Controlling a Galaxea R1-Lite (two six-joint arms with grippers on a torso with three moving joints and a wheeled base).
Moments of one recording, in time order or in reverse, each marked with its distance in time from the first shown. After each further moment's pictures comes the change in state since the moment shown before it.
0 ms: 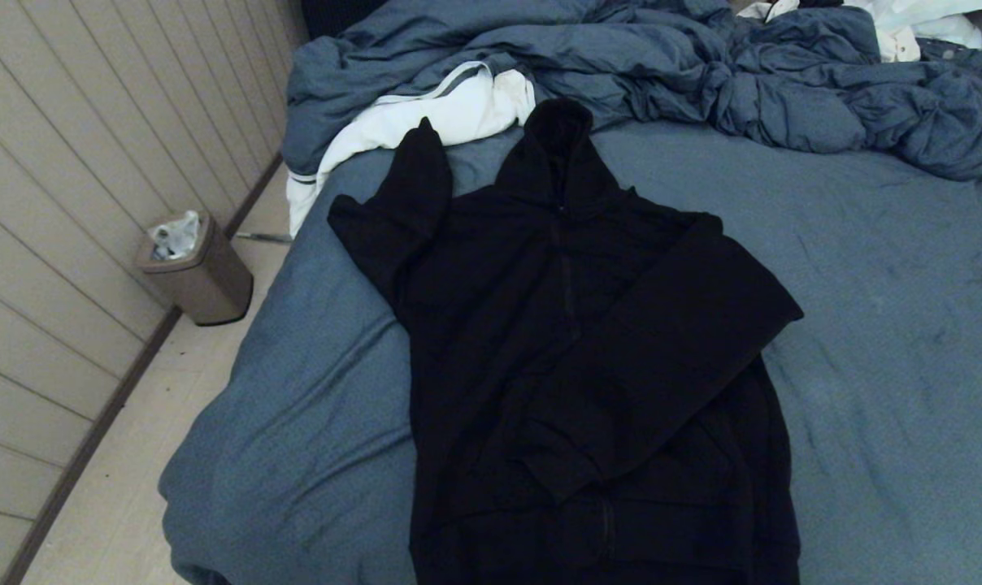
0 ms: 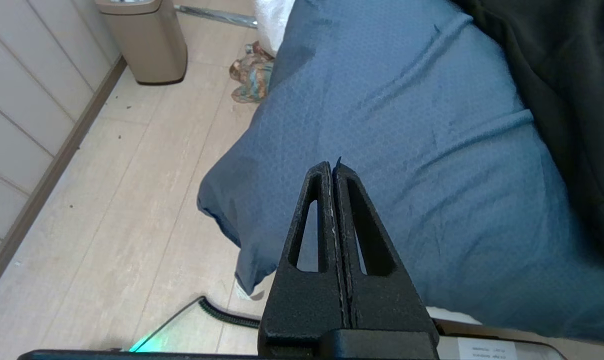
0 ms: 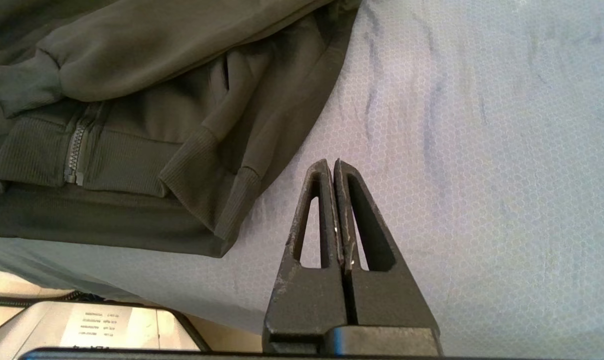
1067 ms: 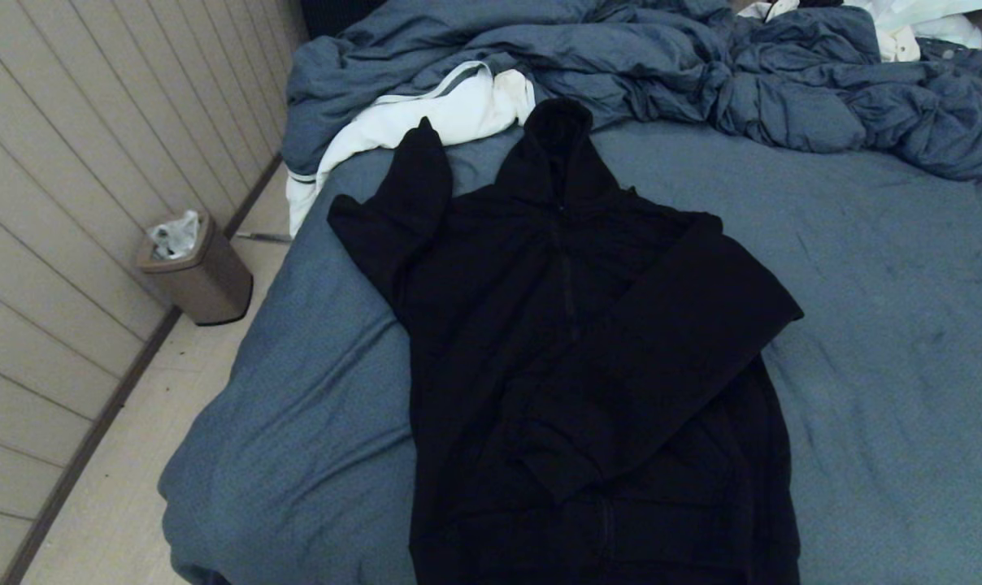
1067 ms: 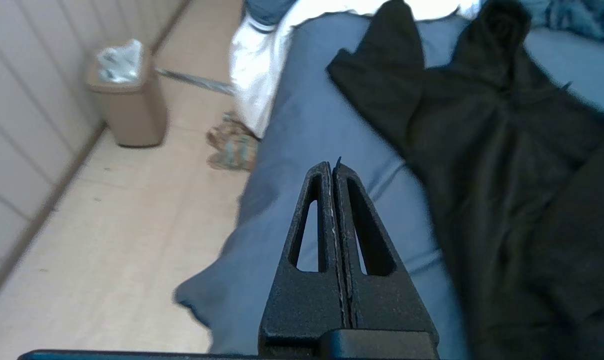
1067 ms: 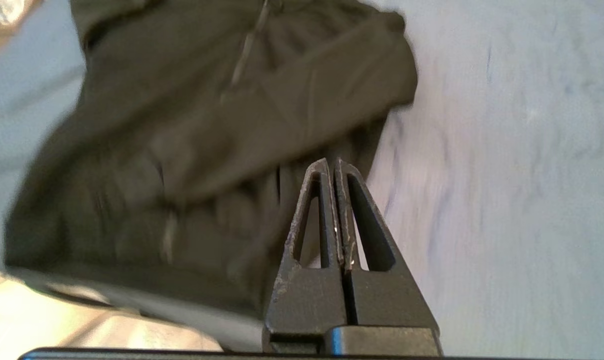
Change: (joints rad) left arm 0.000 0.485 -0.663 0.073 -0.038 -0.082; right arm 0.007 0.429 -0.665 0.212 0.118 0.008
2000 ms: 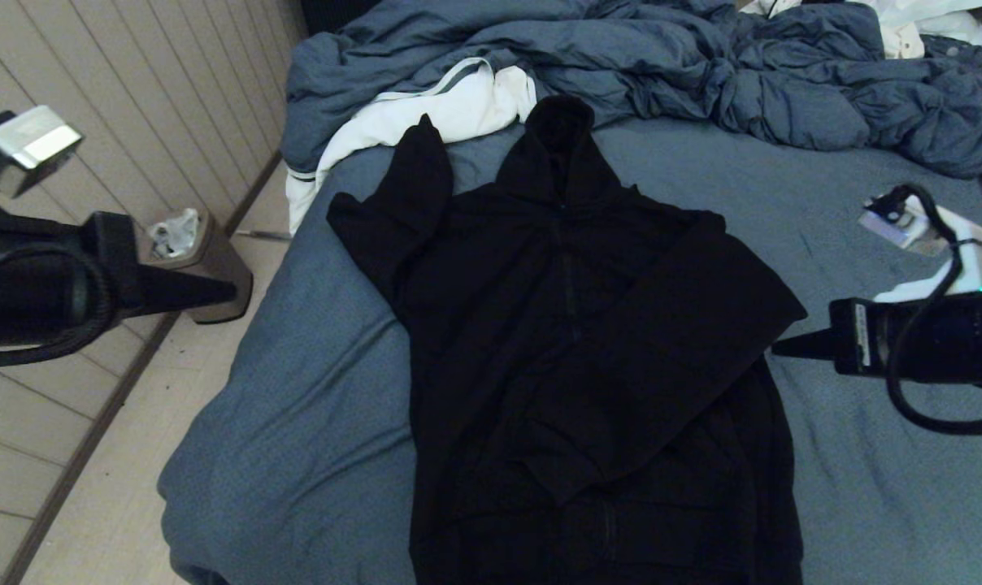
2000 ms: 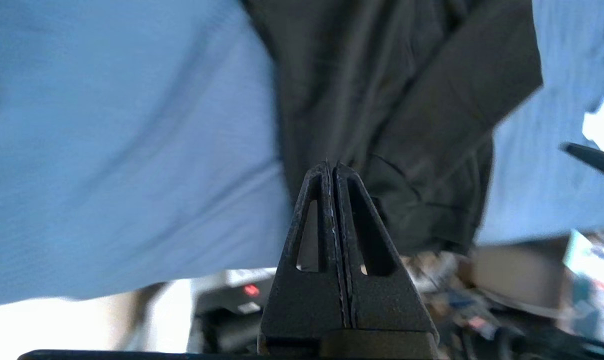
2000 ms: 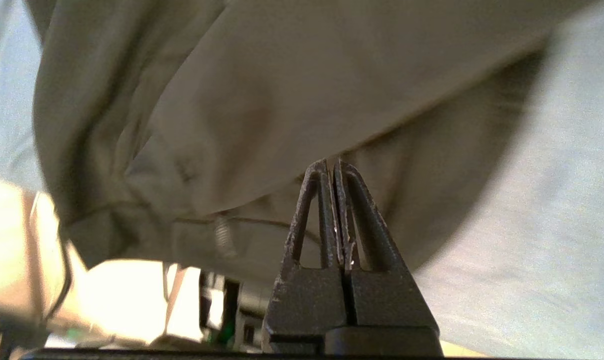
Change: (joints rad) left arm -0.299 0.818 -0.556 0.302 -0.252 -0.283; right arm 0.134 0.939 -0.462 0.195 0.070 0.213
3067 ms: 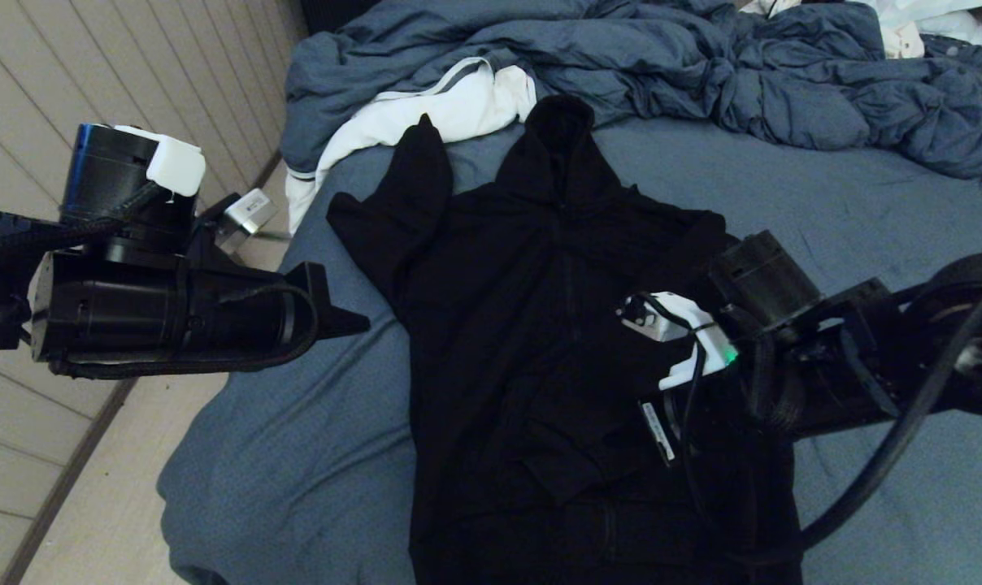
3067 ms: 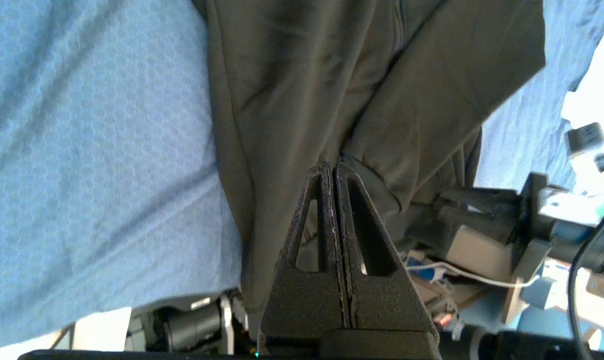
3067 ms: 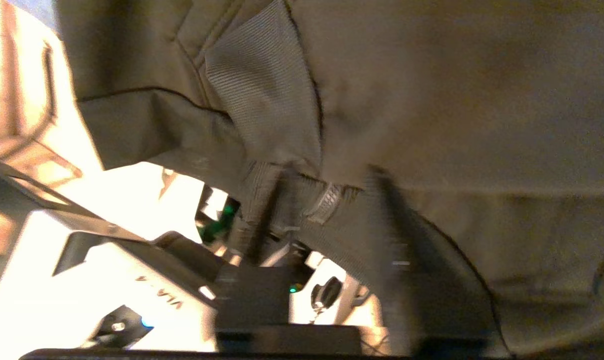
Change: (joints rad) left arm -0.173 0.235 0.089 -0.285 0.022 -0.151; right arm 0.427 0.282 -0.038 -0.006 -0.087 -0.017
